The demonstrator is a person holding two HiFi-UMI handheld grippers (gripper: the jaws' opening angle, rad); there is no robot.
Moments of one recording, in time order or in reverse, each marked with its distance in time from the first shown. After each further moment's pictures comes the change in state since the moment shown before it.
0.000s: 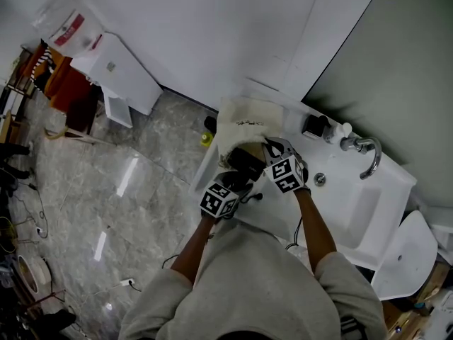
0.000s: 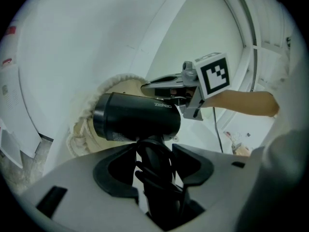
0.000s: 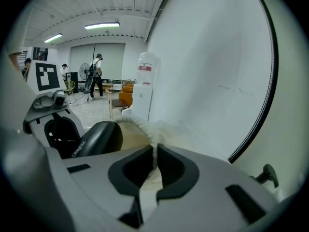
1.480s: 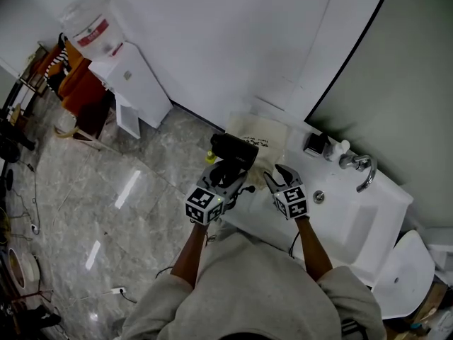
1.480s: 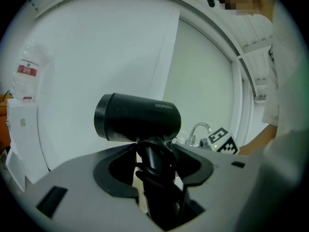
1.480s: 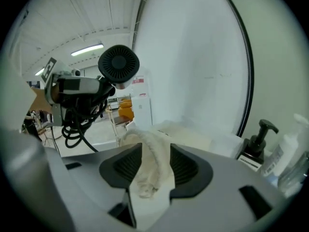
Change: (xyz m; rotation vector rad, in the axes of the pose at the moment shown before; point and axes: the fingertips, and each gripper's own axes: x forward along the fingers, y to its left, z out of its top) left arm -0.115 0.001 0.120 0.113 -0.505 0.146; right arm -0.046 0.033 -0.017 0.248 -0.108 0.051
